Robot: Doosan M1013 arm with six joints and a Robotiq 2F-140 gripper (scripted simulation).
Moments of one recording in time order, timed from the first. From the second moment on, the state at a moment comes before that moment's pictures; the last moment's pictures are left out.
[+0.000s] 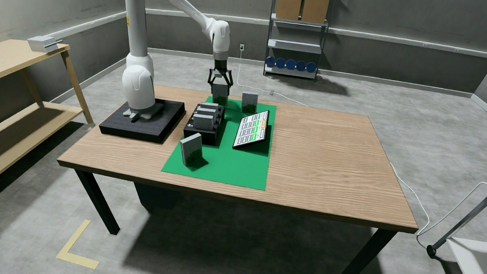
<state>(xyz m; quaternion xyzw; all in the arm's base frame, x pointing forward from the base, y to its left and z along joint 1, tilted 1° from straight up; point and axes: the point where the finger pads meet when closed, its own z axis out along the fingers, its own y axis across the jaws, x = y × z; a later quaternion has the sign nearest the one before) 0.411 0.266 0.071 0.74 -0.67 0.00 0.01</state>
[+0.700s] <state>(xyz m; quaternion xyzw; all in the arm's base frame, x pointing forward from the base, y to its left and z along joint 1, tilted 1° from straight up) 0.411 0.266 0.069 0.74 -0.67 0.00 0.01</state>
